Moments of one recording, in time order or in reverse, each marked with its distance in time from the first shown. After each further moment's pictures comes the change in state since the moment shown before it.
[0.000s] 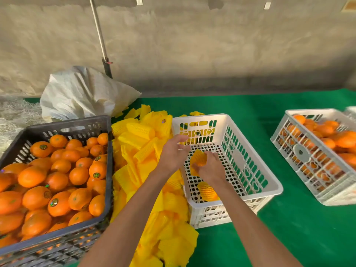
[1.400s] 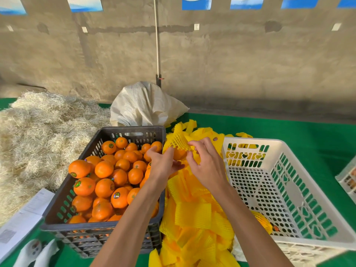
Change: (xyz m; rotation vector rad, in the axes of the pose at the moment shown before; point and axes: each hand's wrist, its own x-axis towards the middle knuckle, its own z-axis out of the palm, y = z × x) left_hand -0.034 -0.022 -0.171 -0.707 0.385 -0.471; right_hand -0.055 -0.184 0.024 0.194 0.304 -0.909
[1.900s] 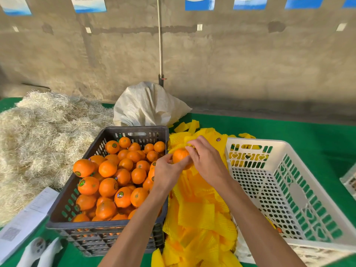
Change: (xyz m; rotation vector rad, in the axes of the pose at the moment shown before) left_hand -0.018 -0.017 -0.011 0.428 -0.037 0.365; right_hand 0.019 -0.003 0.002 0.090 -0.161 0.006
